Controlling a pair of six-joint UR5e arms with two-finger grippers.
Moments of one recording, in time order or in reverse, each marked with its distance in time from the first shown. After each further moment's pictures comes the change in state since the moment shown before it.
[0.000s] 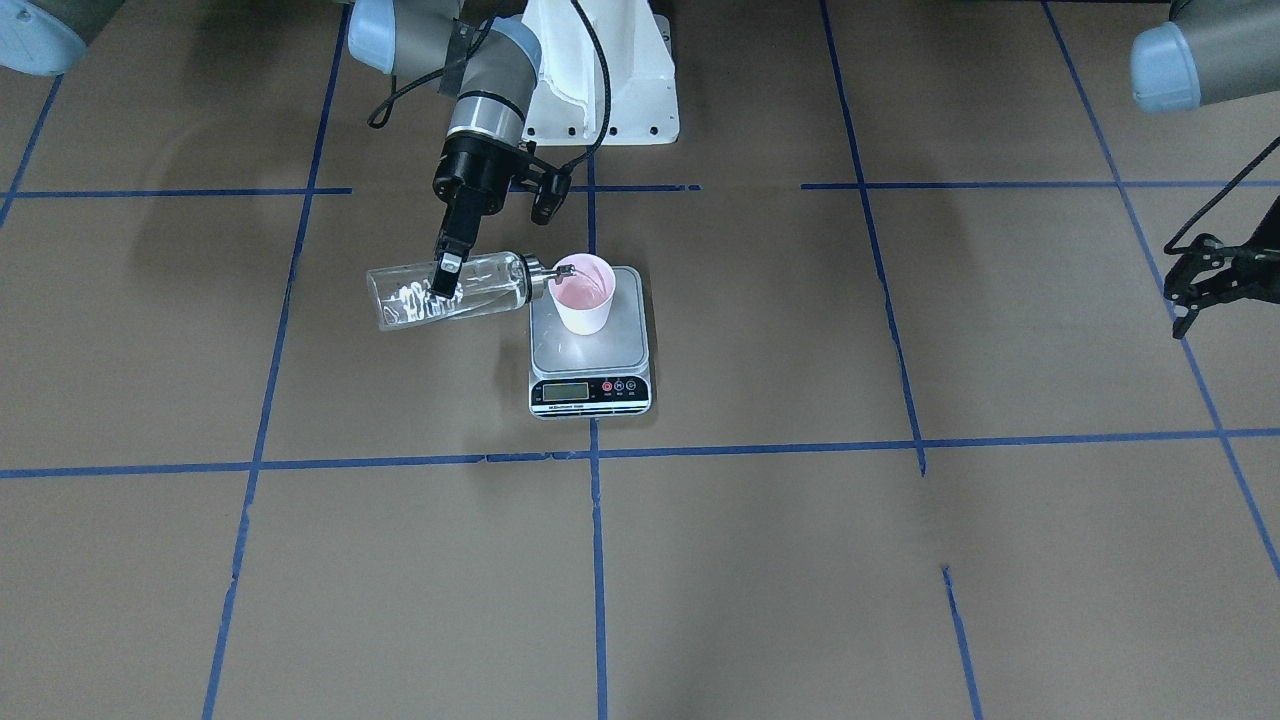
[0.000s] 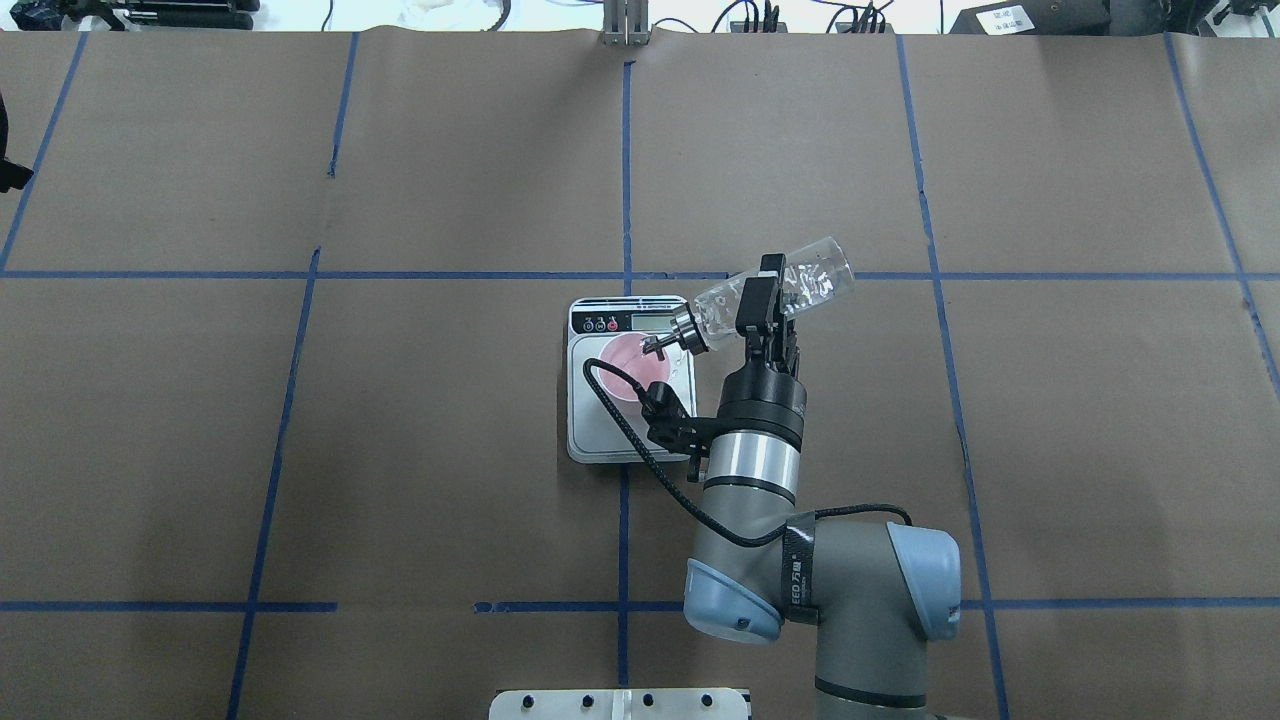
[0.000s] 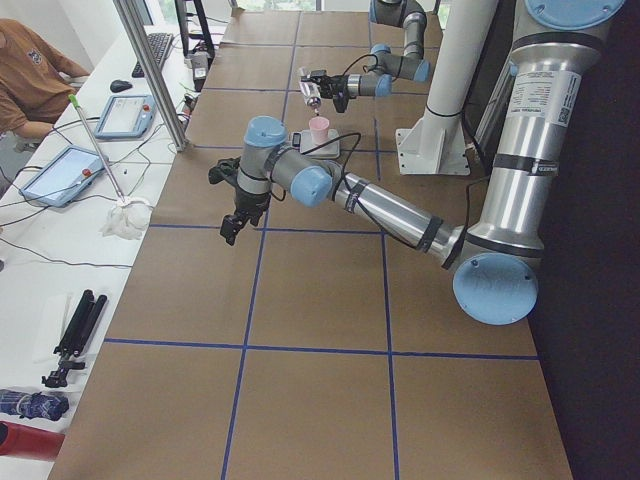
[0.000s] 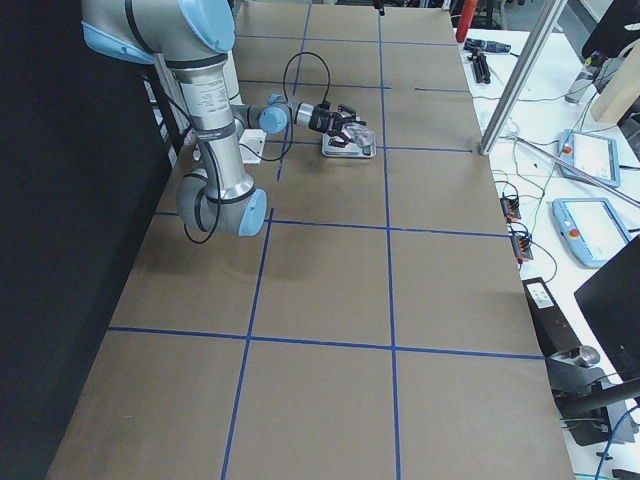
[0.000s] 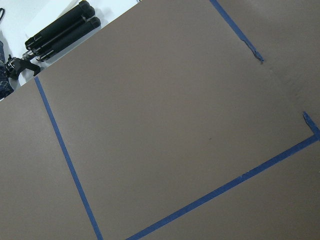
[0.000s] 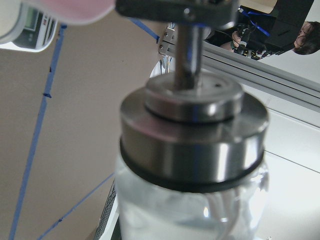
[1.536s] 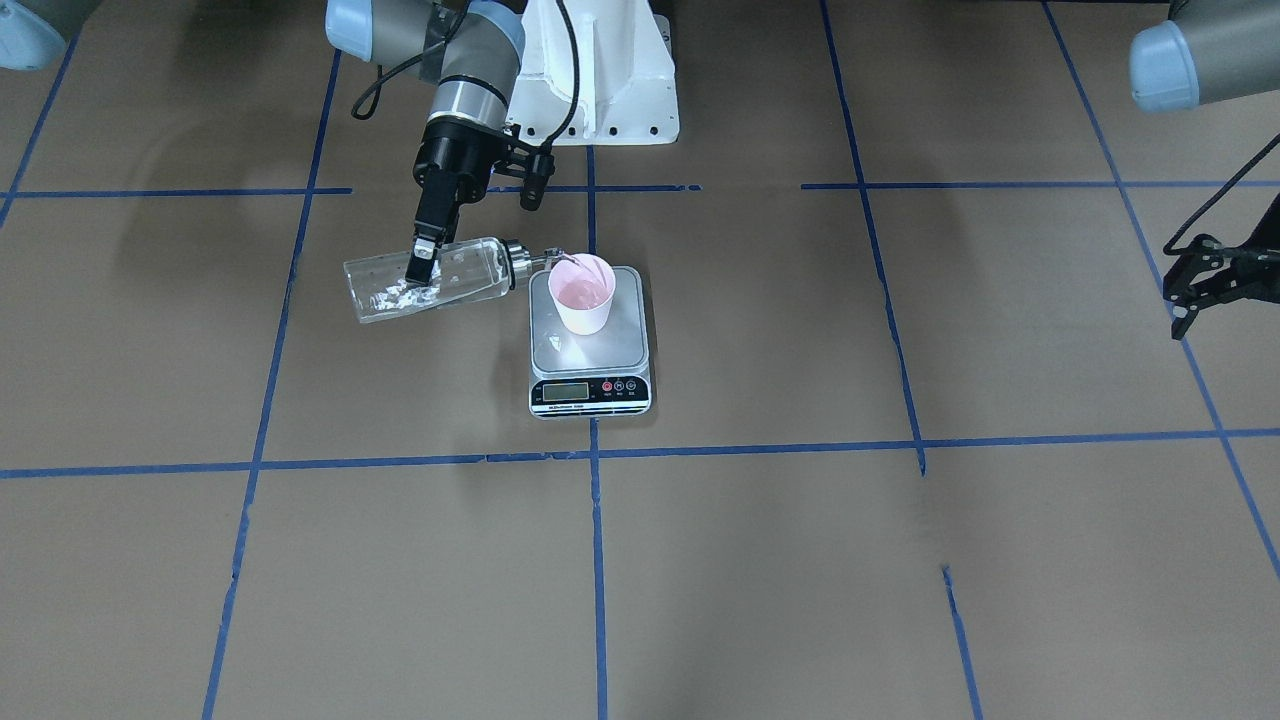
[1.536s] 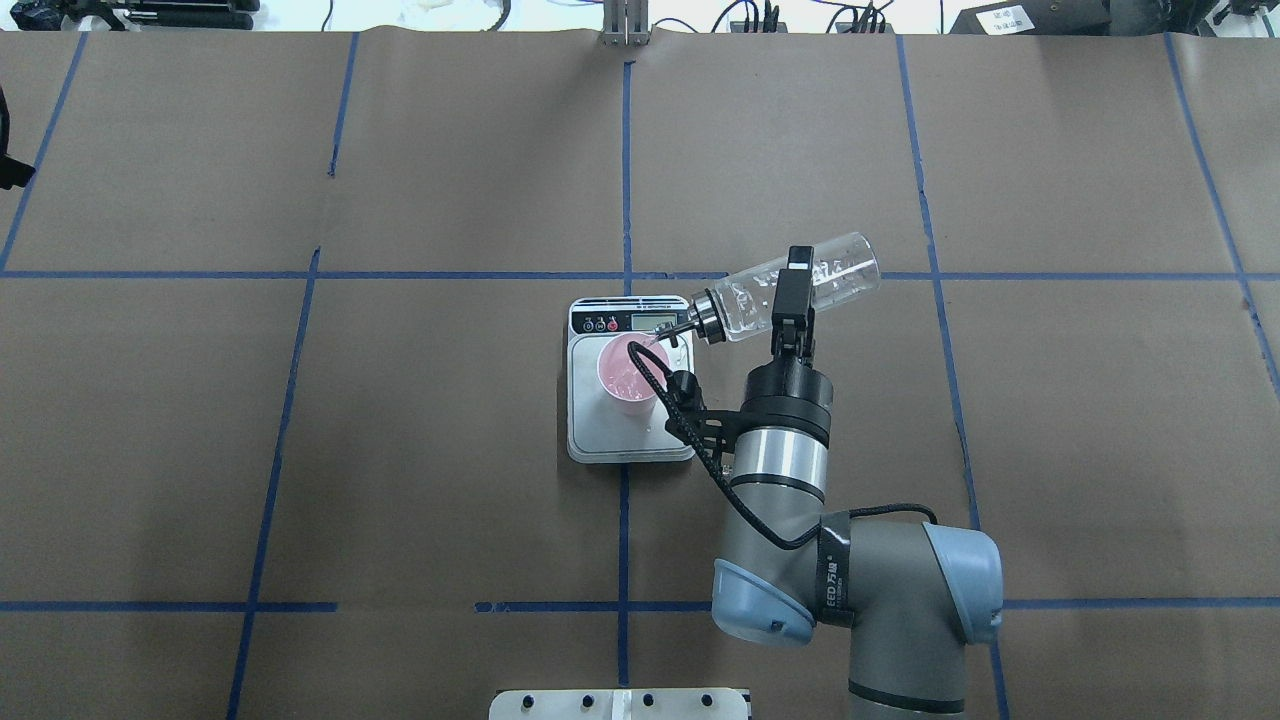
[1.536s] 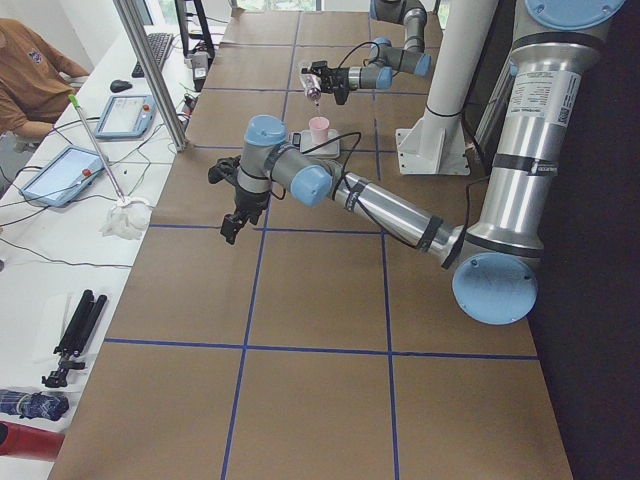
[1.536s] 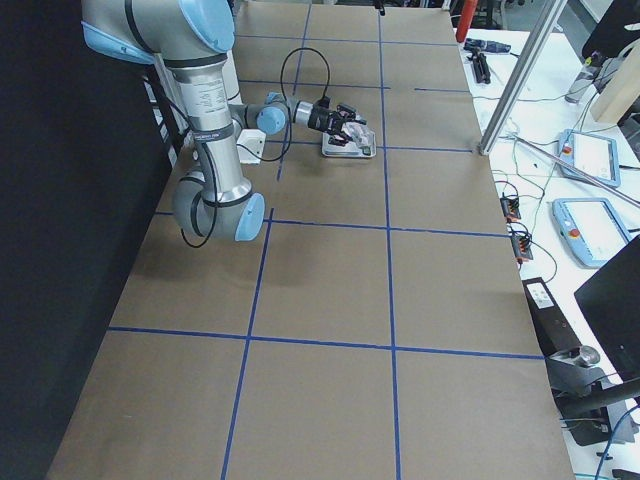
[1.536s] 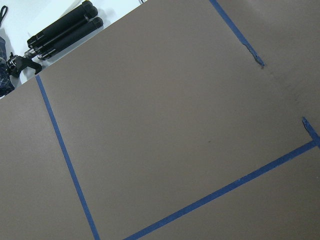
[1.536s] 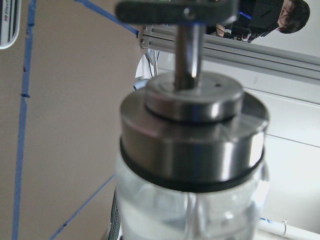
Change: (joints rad) left arm 0.001 -0.002 -0.002 -0.001 0.001 -0.029; right arm 0.004 -0.057 0.069 0.012 0.010 0.160
